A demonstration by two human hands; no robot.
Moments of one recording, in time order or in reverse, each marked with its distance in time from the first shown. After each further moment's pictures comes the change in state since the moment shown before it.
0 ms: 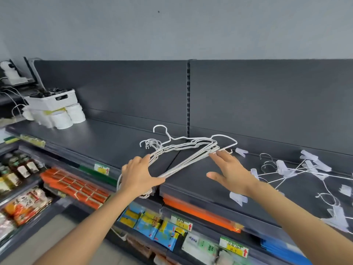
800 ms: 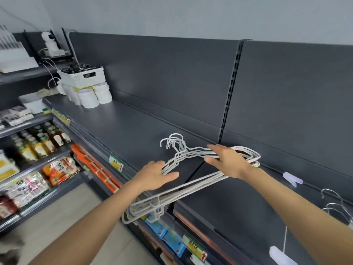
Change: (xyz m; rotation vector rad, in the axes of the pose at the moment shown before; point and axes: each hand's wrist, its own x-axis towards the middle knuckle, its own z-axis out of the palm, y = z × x) left_hand 0.086 -0.040 0.045 -0.270 -0.459 -0.187; right_hand 0.186 0.004 0.041 0.141 -0.235 -0.100
